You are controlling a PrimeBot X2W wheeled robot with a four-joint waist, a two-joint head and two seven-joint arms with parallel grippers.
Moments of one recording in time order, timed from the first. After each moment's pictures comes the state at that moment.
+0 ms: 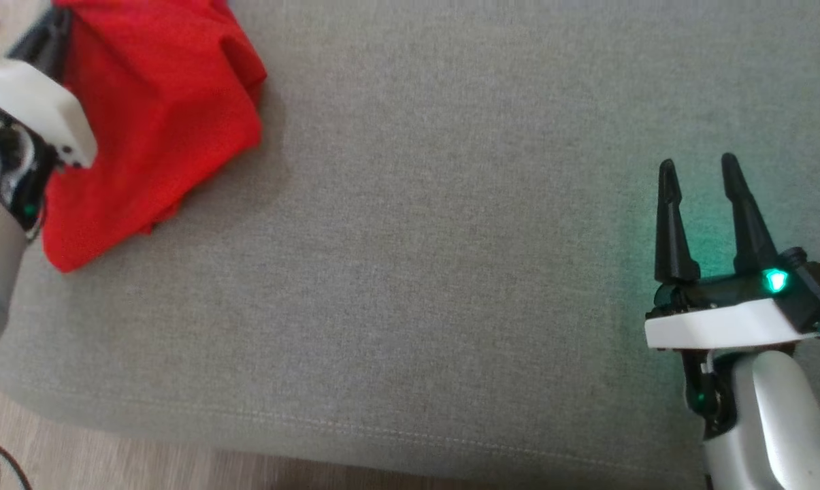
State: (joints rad) left arm -1.05 0.46 -0.74 1.02 -0.65 -0.13 -0.23; right arm -0.17 -0.05 0.02 0.07 0.15 0.13 -0.21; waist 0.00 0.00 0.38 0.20
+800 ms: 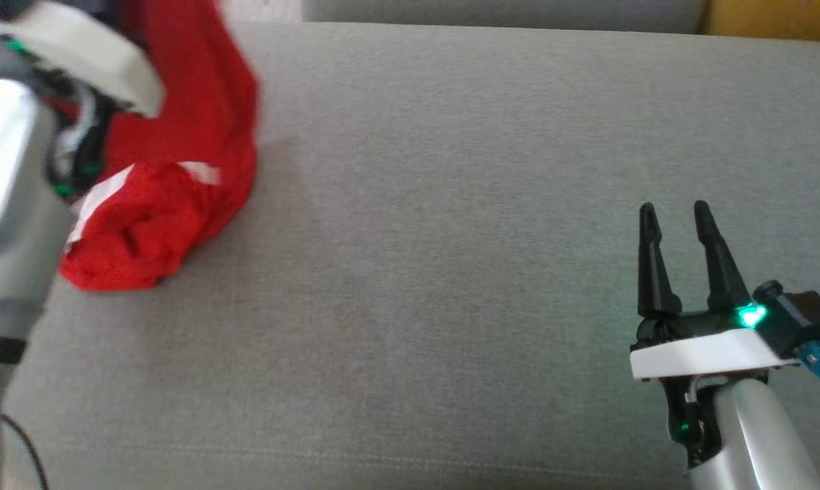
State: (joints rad) left arm -0.99 0.48 -0.66 0.54 -0.57 0.01 -0.20; right arm -0.13 -0.05 0.07 0.17 0.26 0.13 -0.25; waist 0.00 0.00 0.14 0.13
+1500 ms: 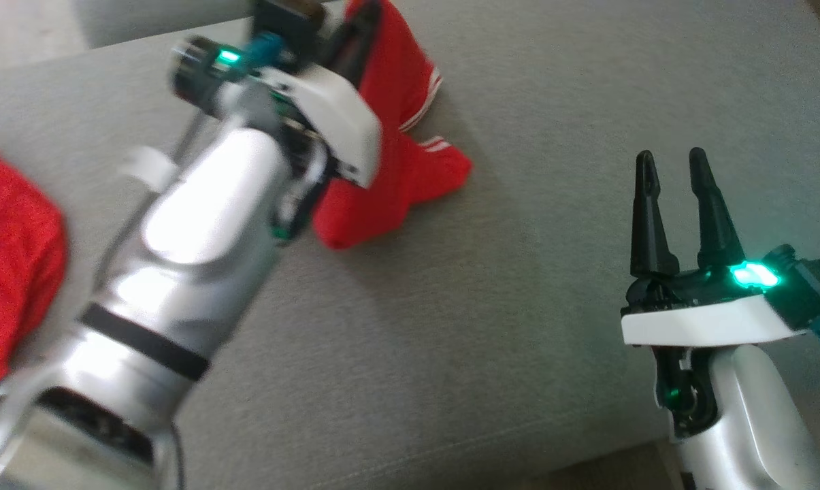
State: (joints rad) left arm -0.99 0.16 -0.83 0.60 -0.57 0.06 -0.08; right arm -0.20 -0.05 0.13 0.08 0.37 0.13 -0.25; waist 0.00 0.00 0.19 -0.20
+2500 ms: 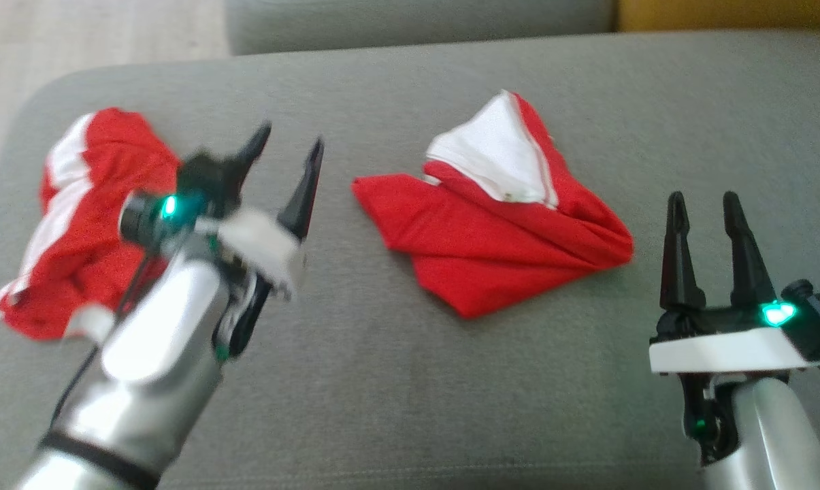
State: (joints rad) left arm -0.68 0.27 -0.76 0.56 -0.56 0.08 -0.25; right arm -0.12 -0.04 0.02 0.12 0.28 0.13 -0.26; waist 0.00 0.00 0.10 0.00
